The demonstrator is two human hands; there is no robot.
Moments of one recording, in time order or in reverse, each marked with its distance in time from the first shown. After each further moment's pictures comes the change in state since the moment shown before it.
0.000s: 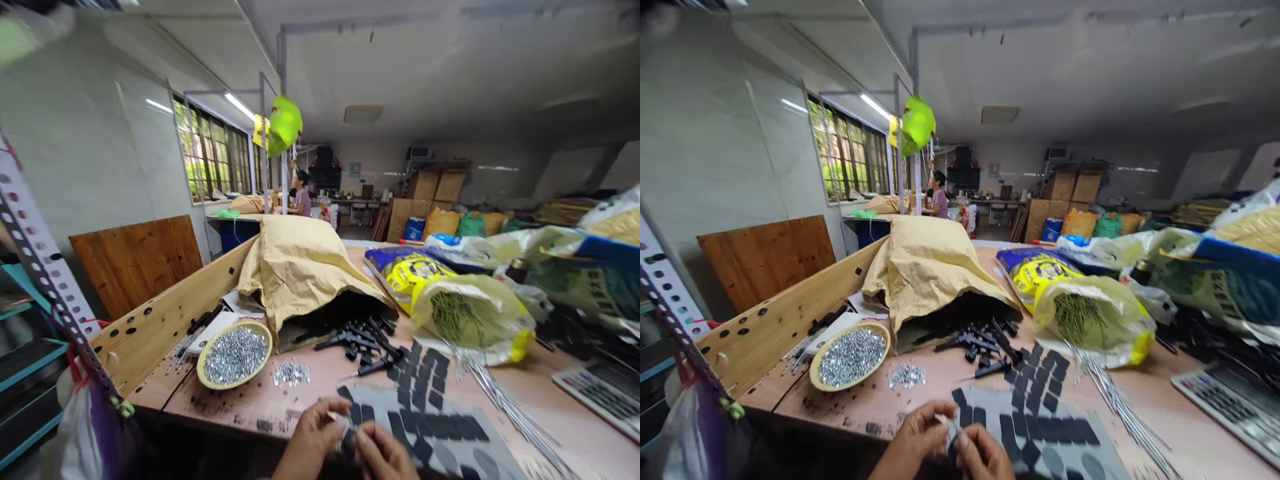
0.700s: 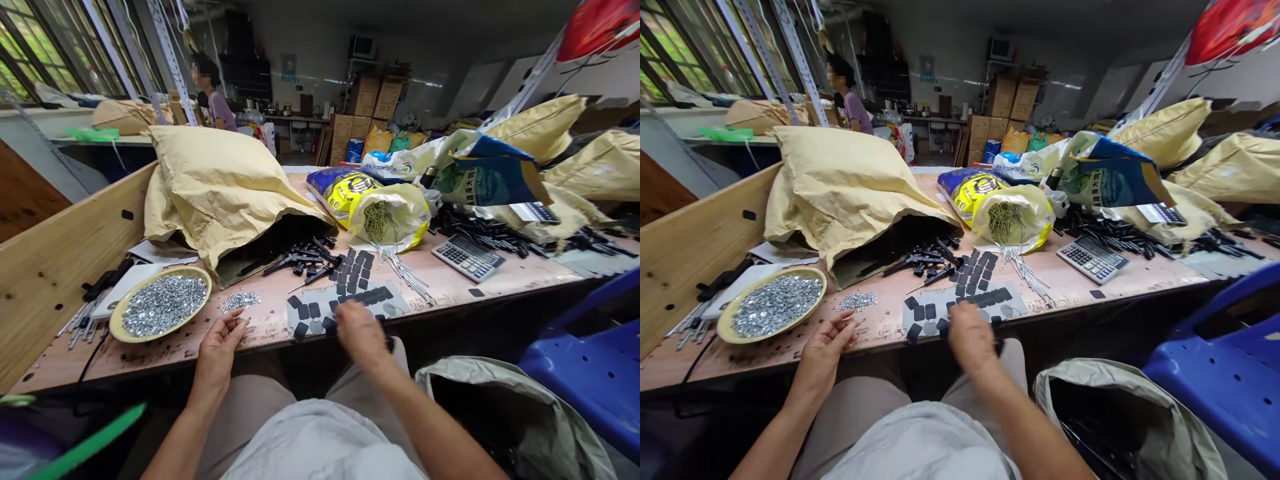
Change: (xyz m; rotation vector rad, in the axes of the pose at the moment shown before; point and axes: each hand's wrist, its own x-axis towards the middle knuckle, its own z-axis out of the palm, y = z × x) left_hand -0.002 0.010 -0.056 0.110 0.395 0.129; right_hand -0.022 -0.060 -0.062 -1.056 0.408 -0.080
